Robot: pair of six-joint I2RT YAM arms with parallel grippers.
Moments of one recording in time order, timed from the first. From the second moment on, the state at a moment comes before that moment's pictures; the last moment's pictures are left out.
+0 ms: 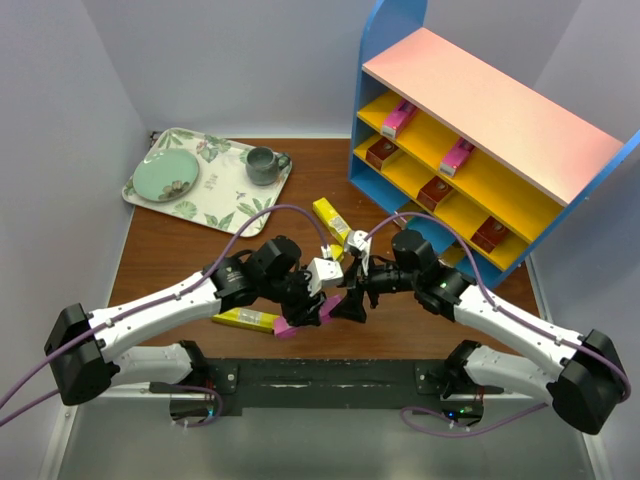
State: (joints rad) left arm -0.95 1.17 0.85 -0.50 0.44 0.09; right arm 0.75 1.02 0.64 -0.09 -0.67 0.06
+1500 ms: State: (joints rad) left arm -0.90 1.04 0.84 -0.35 0.22 -0.04; right arm 0.77 1.02 0.55 0.04 -0.60 0.20
